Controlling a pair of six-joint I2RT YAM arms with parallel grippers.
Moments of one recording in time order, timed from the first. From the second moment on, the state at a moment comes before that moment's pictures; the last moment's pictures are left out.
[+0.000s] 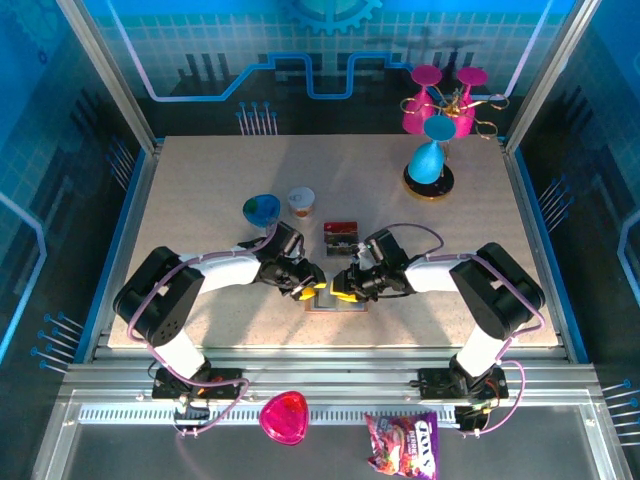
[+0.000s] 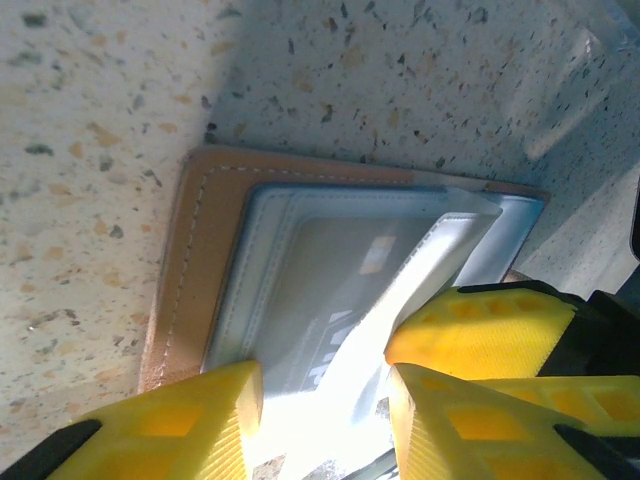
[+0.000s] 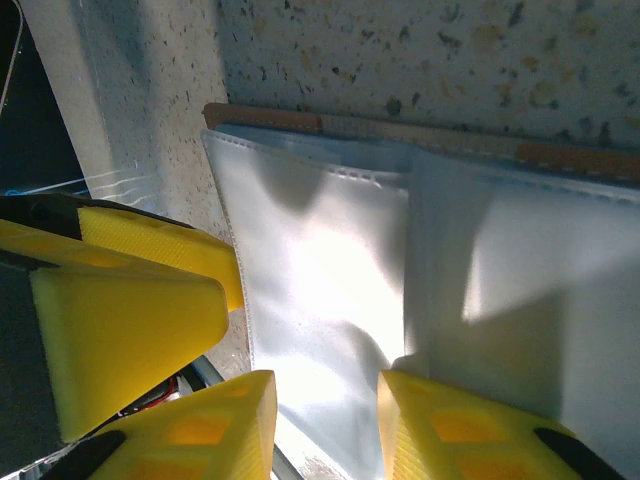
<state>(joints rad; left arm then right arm) -0.57 1.66 0.81 -0.25 0.52 -1.10 0.57 1.69 0.67 0.07 -0.70 0.89</state>
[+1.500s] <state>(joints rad) -0.65 1.74 0.98 -0.15 0.62 -1.14 0.42 1.29 0.72 -0.37 -0.56 0.76</state>
